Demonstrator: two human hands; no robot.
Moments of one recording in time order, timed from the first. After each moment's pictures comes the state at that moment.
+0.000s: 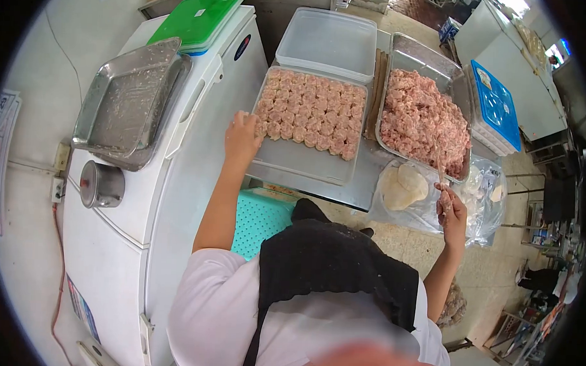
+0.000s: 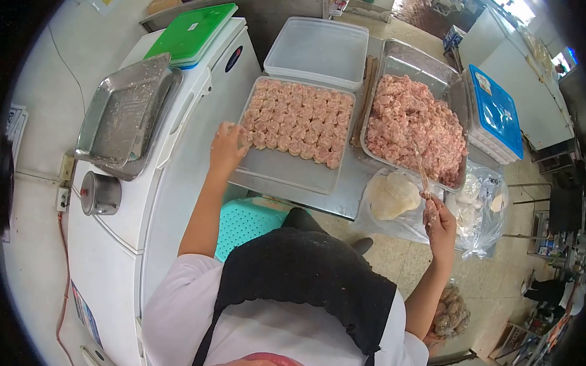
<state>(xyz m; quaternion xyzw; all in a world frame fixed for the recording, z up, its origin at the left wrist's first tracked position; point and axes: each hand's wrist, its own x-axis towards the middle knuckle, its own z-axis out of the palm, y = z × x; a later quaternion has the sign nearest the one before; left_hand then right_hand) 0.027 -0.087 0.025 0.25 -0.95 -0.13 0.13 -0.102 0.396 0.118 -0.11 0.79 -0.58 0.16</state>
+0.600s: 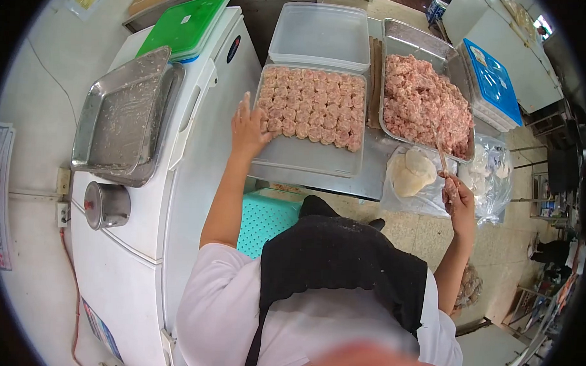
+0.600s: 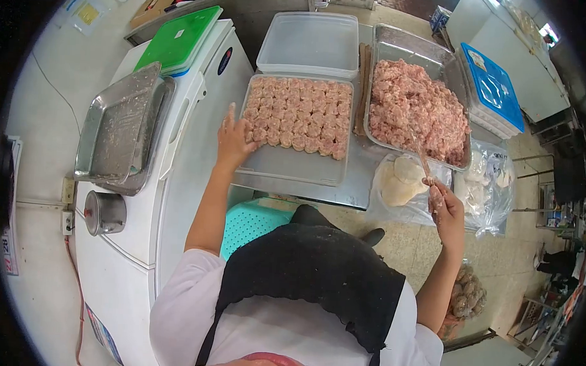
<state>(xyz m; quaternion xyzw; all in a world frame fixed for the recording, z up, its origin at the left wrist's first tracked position) 0.003 -0.108 -0.001 0.16 -0.96 -0.12 0.21 -0.078 0.377 0.133 -0.09 0.79 -0.58 0.17</state>
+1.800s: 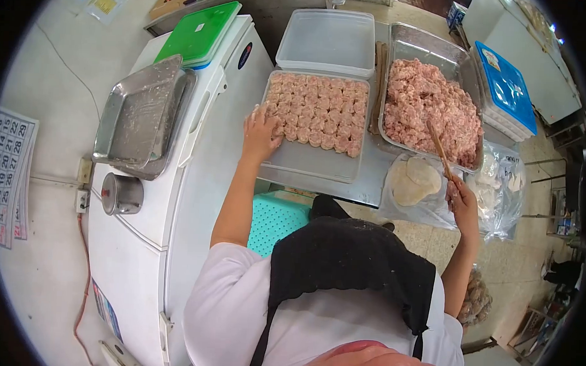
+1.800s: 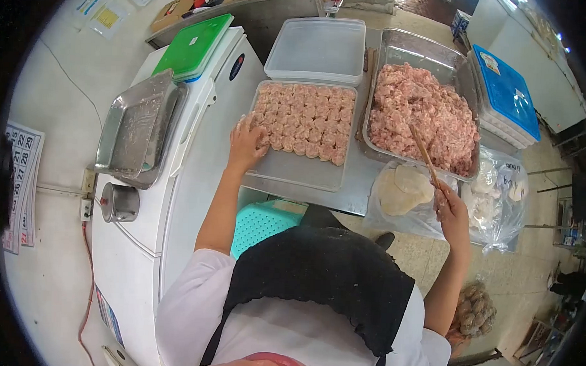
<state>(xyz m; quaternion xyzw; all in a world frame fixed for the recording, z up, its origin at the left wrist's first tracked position) -0.002 -0.086 0.006 0.13 -0.98 -0.07 0.17 -0.127 0.416 0.093 -0.12 0.80 -0.55 0.19</state>
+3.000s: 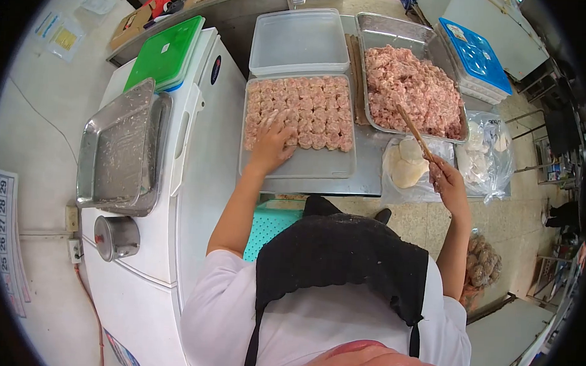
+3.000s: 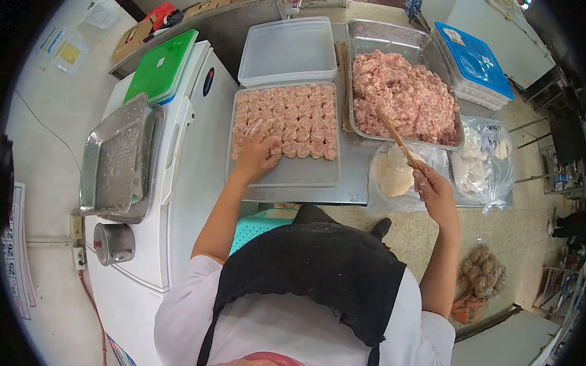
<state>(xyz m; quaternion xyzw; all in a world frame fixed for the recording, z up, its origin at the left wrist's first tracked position) -0.021 -0.064 0.003 -0.03 -0.98 -0.18 0.11 -0.081 0.370 0.104 -0.09 0.83 -0.53 0.16</state>
